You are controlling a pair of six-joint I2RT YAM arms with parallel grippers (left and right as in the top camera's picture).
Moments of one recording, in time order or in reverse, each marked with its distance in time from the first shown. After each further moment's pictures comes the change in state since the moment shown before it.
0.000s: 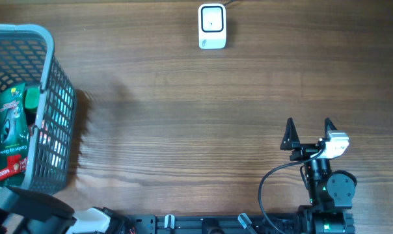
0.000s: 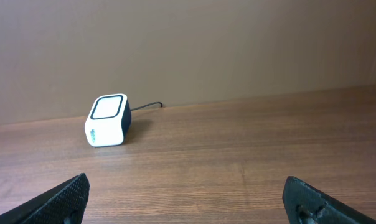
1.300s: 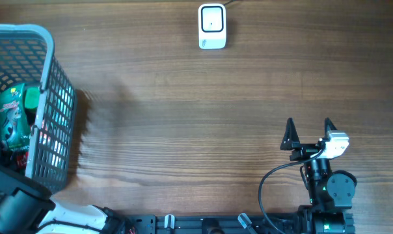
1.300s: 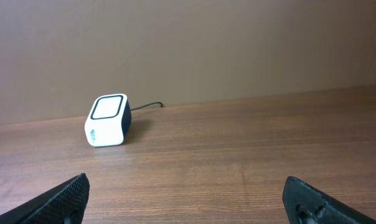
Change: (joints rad) left arm -0.039 0.203 -0.302 0.369 -0.108 -0.007; right arm 0.000 0.000 0.000 0.000 0.000 0.000
